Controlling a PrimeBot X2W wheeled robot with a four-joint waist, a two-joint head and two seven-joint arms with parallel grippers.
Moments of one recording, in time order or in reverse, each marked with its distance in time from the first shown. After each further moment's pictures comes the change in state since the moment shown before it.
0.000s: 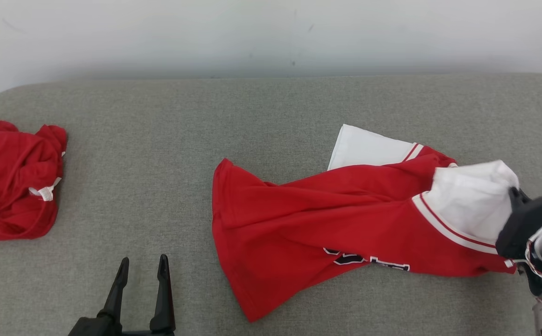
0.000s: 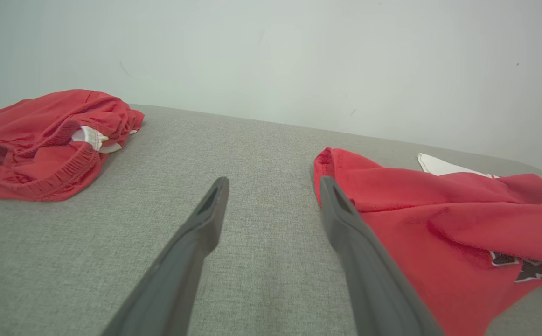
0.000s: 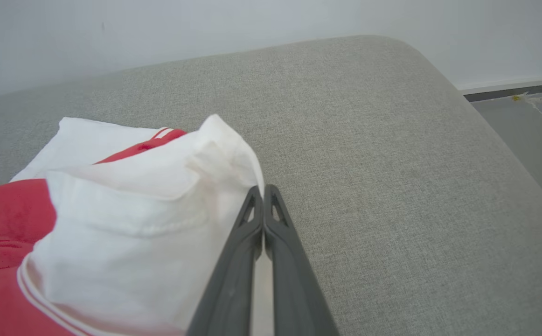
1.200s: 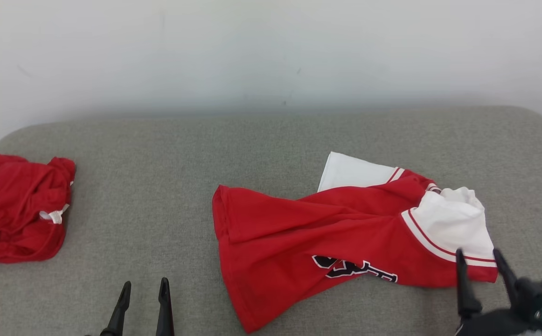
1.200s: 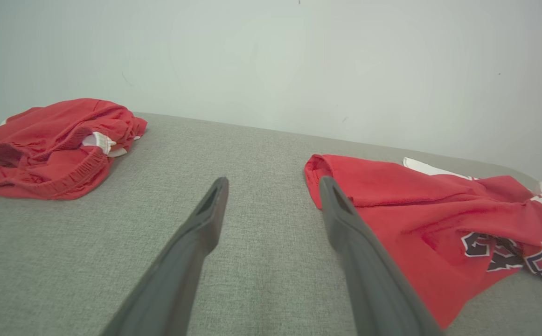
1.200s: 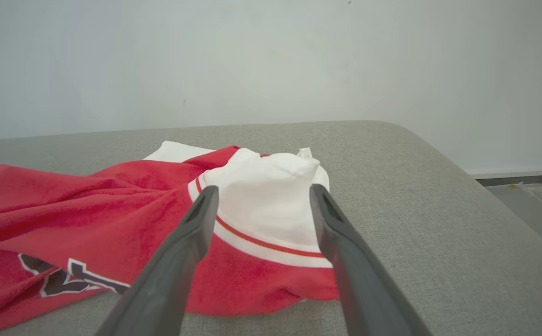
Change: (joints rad) left arm 0.050 0.000 0.003 0.030 -0.007 0.000 0.000; right arm 0.402 0.135 0.077 -0.258 -0.076 0.000 -0.455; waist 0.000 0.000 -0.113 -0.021
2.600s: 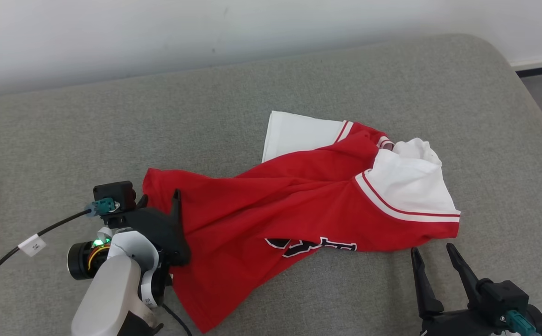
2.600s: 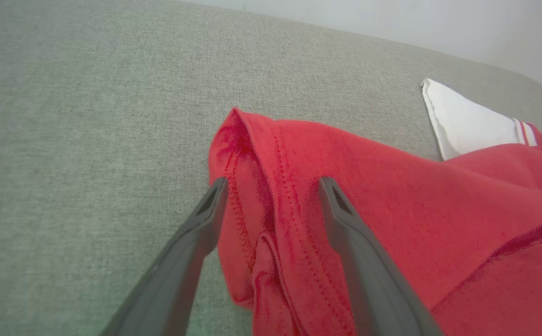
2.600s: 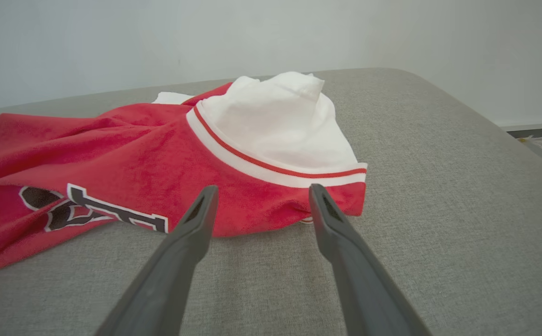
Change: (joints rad) left arm -0.657 0.008 -0.042 0.605 -0.156 0.036 0.366; right arm 0.043 0.008 0.187 -0.058 0.056 0.000 -0.052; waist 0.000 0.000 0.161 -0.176
